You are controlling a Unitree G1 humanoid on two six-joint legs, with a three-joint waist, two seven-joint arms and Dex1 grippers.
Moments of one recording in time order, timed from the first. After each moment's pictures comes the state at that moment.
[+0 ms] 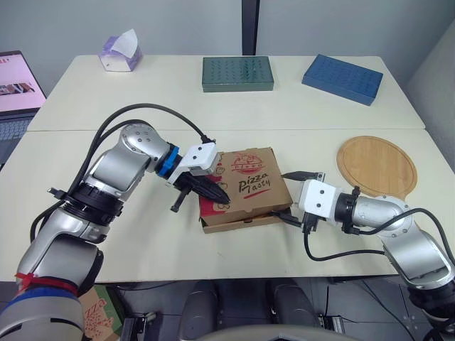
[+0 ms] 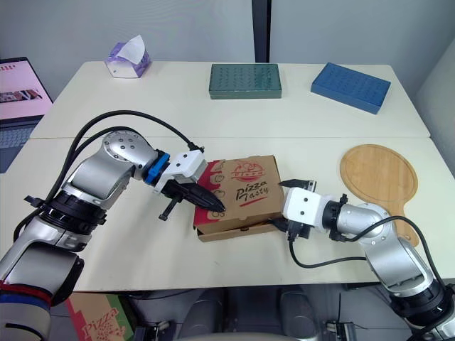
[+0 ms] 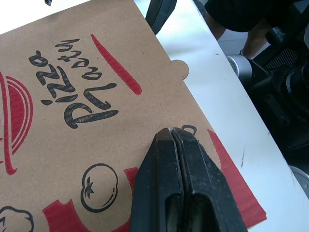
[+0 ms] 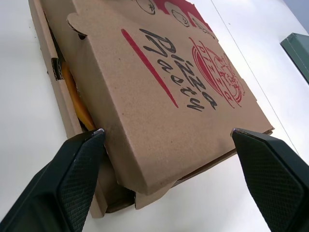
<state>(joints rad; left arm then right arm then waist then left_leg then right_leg) -0.83 0.76 -0.47 0.17 -0.31 0.30 -1.60 -0.20 -0.73 0.24 -0.56 -0.01 0.41 0.80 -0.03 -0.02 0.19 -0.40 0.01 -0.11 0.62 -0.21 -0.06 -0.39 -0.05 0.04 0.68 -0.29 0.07</state>
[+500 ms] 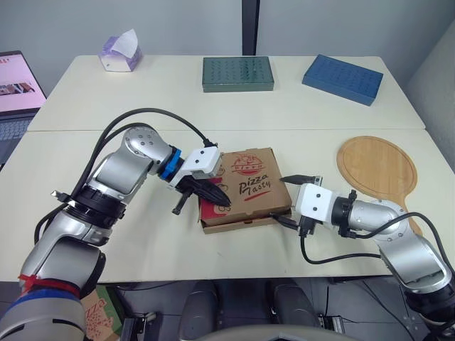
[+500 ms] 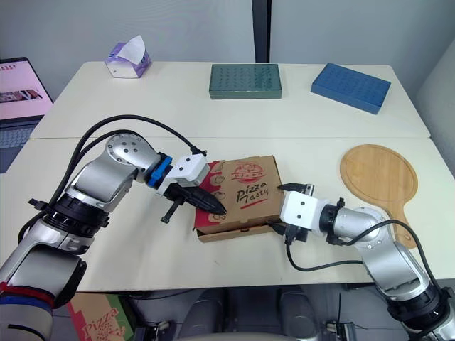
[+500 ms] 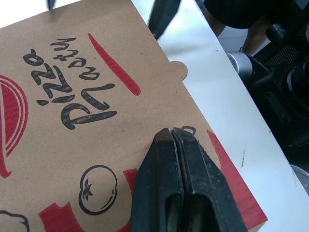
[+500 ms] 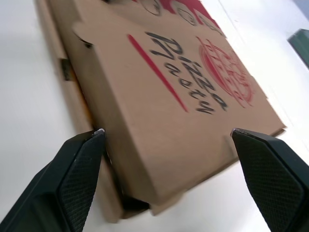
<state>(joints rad) -0.81 0.74 -0.47 0.16 -0.29 0.30 -1.60 -0.16 -0.71 0.22 -0.61 0.07 0.47 0.83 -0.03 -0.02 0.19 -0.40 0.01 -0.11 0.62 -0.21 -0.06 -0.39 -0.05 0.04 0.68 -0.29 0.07</state>
